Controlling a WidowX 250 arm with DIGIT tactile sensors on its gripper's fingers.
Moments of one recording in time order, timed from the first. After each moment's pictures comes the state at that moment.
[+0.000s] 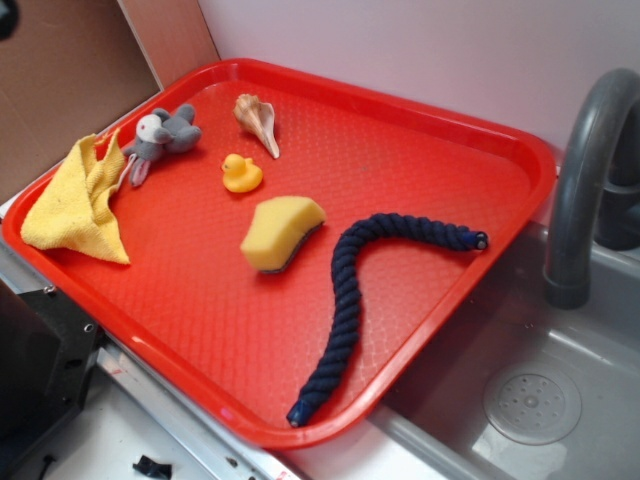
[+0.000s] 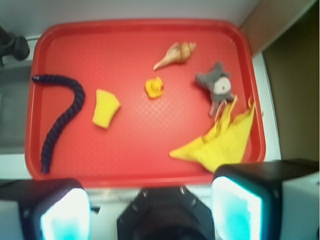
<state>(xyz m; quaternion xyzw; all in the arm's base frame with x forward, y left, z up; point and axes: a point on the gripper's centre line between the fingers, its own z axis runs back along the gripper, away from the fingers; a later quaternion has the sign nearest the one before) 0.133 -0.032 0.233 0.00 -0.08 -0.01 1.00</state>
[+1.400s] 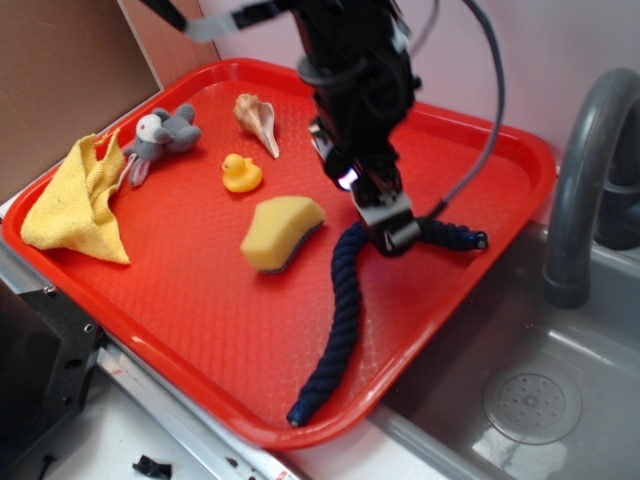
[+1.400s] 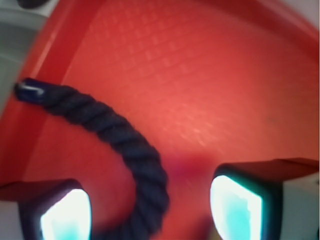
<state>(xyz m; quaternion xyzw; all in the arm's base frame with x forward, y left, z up) 0.259 -0.141 0.040 -0.02 -0.01 -0.21 0.98</state>
